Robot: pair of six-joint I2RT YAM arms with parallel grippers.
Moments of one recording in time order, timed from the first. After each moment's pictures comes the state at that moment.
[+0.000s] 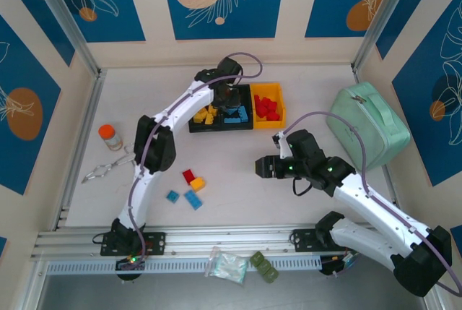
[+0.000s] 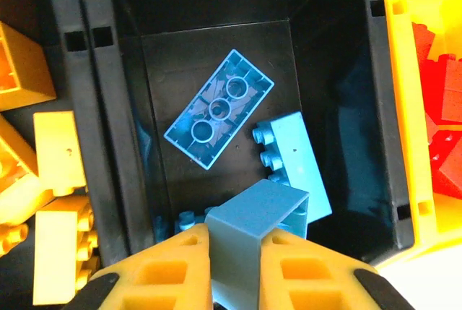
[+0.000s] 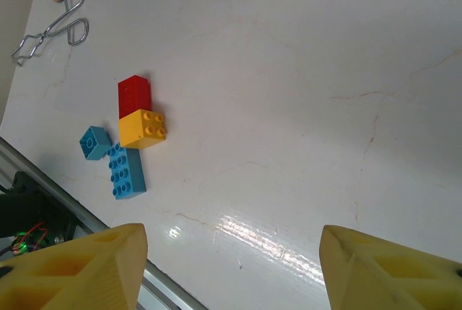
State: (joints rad) left arm -0.61 2.35 2.26 -1.00 -0.05 -0.52; right arm 0.62 0.89 0.70 -0.63 -0.27 0.54
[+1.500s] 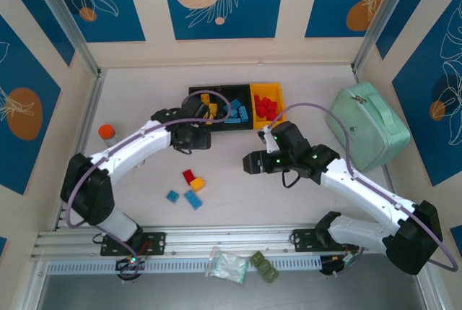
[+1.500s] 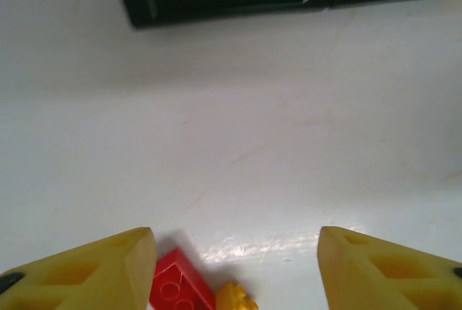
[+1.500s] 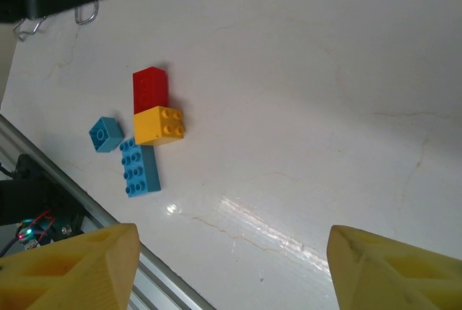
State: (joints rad) left arm -0.64 1.54 1.22 -0.86 -0.10 -0.58; right arm 0.70 1.09 0.83 -0.61 -0.28 0.52
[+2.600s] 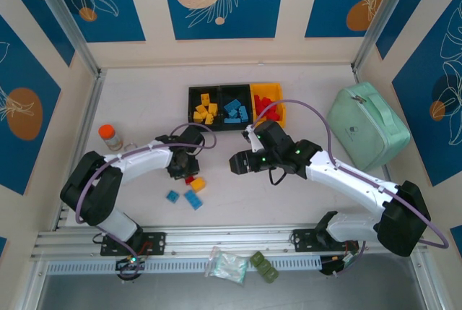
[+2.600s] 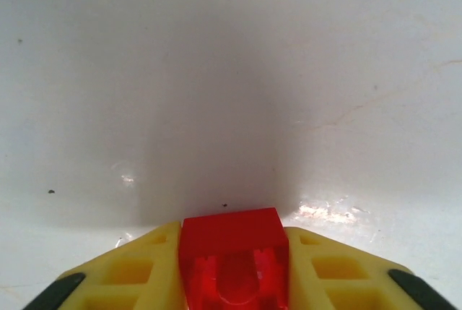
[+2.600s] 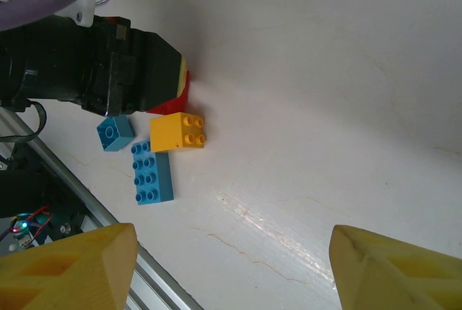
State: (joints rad) left arm -0.64 1.56 0.88 -0.70 -0.07 -0.87; right arm 0.78 1.22 0.89 -0.54 -0.26 0.51
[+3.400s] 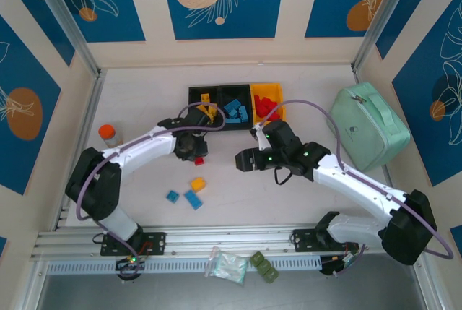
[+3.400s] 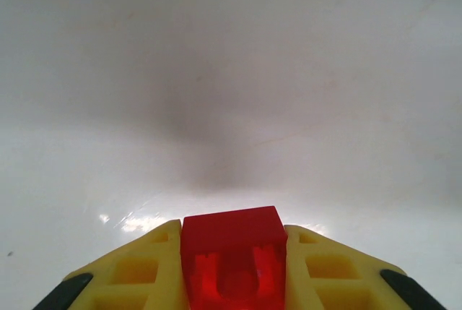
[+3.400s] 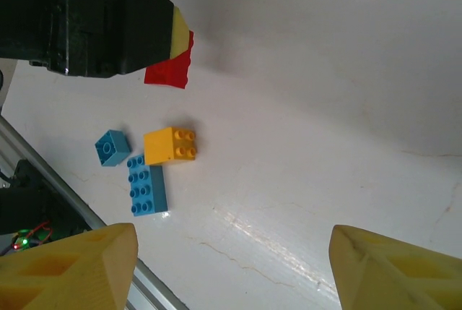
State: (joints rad) left arm -0.64 1.62 1.14 -0.76 -0.06 -0.78; right arm 0.72 1.14 0.85 -0.53 -0.25 0.52
